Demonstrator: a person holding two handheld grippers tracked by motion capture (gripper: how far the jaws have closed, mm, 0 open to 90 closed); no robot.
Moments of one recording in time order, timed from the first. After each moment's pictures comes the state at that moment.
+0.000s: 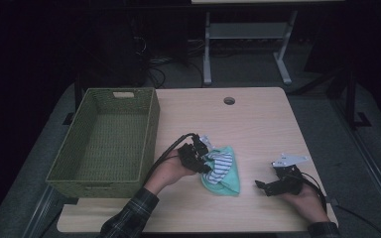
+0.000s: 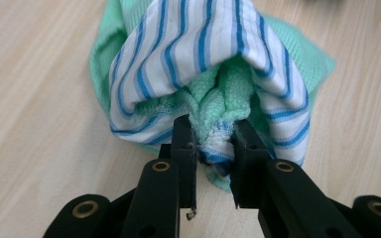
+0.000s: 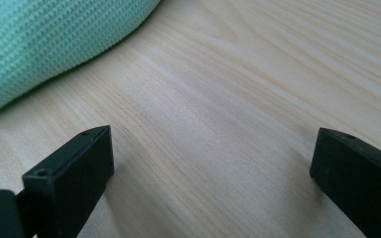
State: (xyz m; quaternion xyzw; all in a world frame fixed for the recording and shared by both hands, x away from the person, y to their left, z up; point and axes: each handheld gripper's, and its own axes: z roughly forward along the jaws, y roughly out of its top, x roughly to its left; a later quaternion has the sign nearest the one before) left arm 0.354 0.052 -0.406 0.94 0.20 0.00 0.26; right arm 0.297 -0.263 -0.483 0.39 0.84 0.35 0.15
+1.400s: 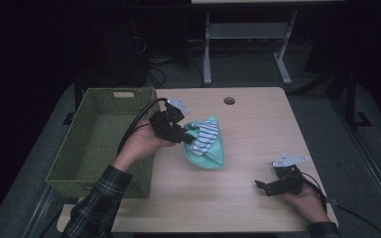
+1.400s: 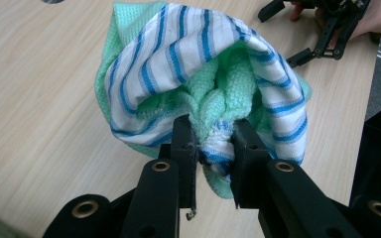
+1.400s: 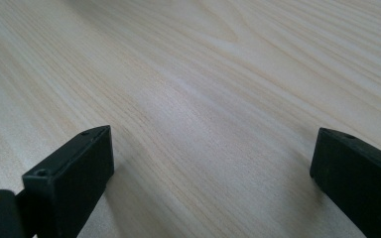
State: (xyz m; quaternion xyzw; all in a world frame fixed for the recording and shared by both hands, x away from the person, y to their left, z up) left arm 0.370 0.115 -0.293 0.92 0.21 0.03 0.32; right arm 0.297 -0.262 -0.483 0.39 0.84 0.35 0.14
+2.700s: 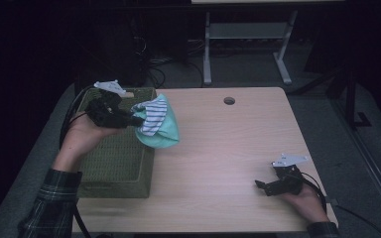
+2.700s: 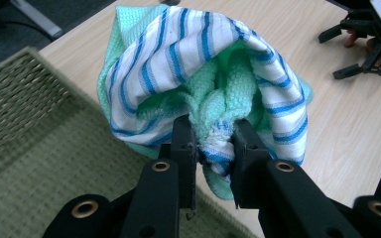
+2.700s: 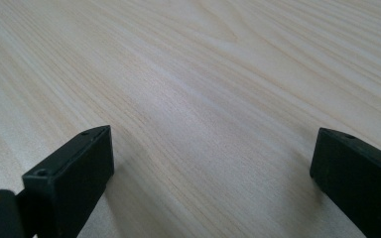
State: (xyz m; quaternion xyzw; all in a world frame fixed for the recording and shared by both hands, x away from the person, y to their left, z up) left arm 0.360 0.243 -0.246 0.88 0.32 0.10 0.35; right arm 0.297 -0.262 -0.483 0.39 0.84 0.35 0.14
